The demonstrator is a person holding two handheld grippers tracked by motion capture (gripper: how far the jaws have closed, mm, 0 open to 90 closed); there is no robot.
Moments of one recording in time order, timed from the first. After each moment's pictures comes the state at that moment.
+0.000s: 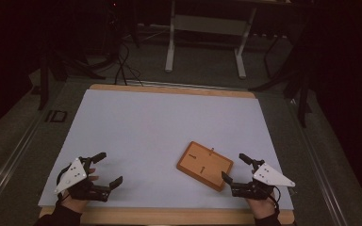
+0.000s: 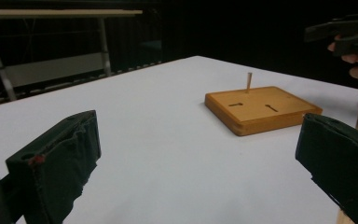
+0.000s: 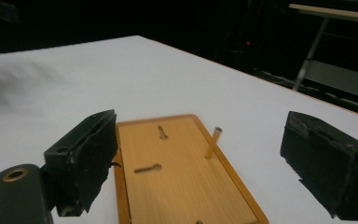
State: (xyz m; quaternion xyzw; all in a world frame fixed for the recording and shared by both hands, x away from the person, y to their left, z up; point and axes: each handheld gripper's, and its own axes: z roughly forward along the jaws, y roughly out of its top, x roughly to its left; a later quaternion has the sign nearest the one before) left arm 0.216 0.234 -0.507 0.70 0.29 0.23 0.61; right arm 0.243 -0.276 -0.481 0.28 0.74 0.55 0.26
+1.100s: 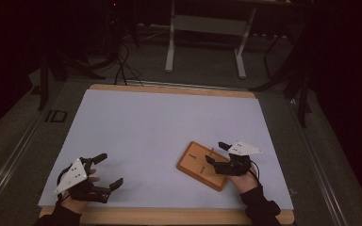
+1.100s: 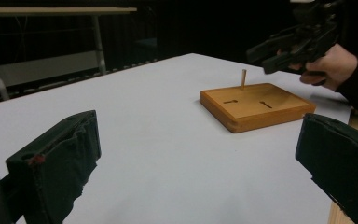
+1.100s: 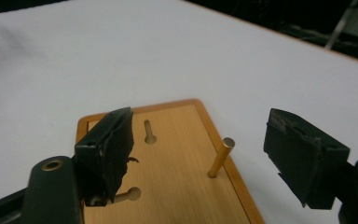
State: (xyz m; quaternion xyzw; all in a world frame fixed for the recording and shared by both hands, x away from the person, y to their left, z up) left arm 0.215 0.234 -0.507 0.71 0.28 0.23 0.60; right arm 0.320 -0.235 -0.501 0.30 0.80 0.48 0.19
